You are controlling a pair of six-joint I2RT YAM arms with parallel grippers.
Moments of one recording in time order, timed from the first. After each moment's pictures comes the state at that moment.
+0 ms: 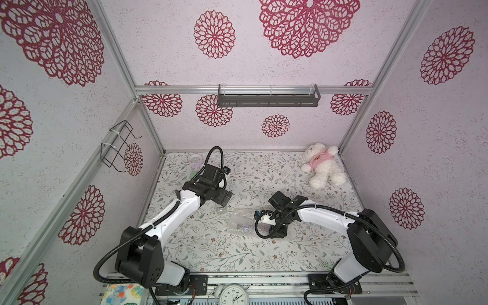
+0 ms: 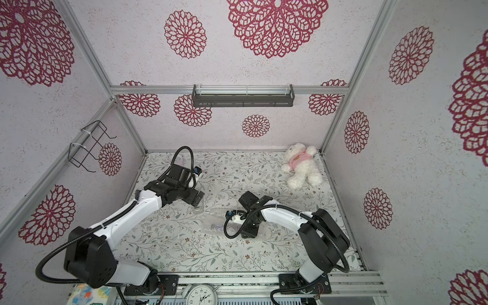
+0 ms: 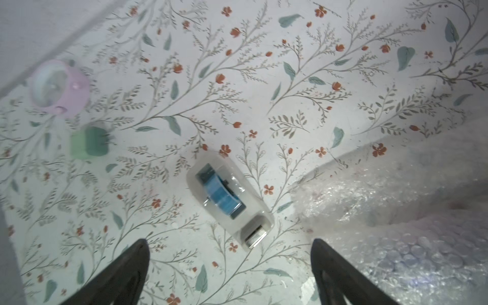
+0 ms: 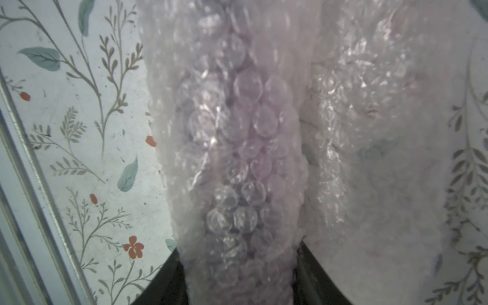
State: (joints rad) left arm -0.41 1.39 1.07 -0.58 -0.11 0.17; right arm 0.75 1.61 0.99 -0.76 -0.27 -0.55
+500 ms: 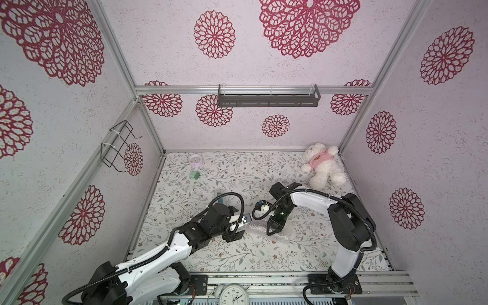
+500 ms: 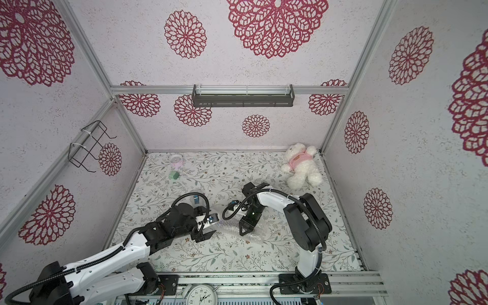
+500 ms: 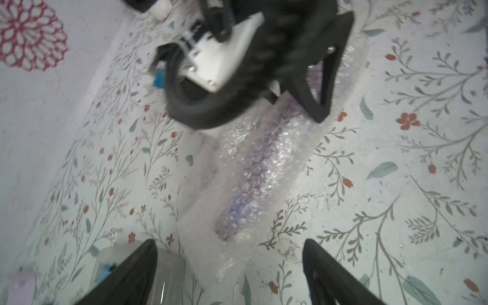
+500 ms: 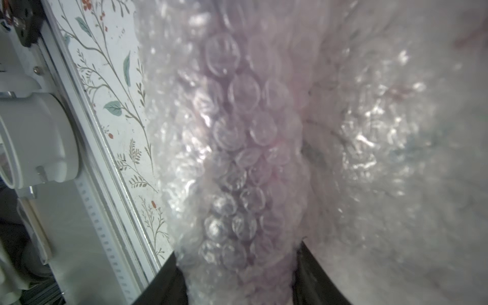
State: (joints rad) left arm -0.82 1.07 0.59 -0.23 0.04 0.65; right arm 0.63 1.84 1.20 -0.98 -0.52 -0.48
